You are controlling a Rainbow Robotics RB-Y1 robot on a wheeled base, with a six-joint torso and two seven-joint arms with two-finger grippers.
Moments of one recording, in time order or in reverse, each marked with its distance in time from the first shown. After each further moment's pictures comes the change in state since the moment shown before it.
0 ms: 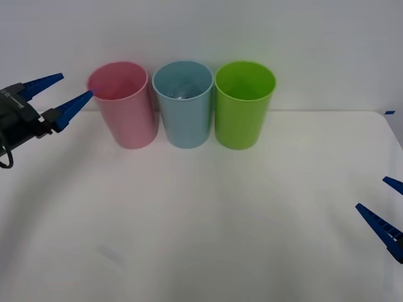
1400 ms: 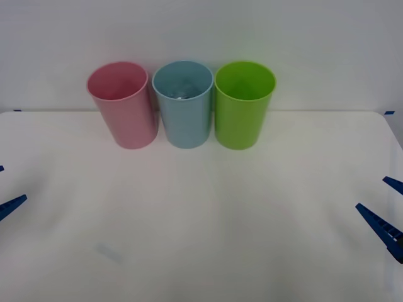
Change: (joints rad) right arm 0.000 0.000 0.000 0.000 0.000 0.000 0.000; left arm 0.347 -0.002 0.304 0.234 -0.059 -0.503 -0.214
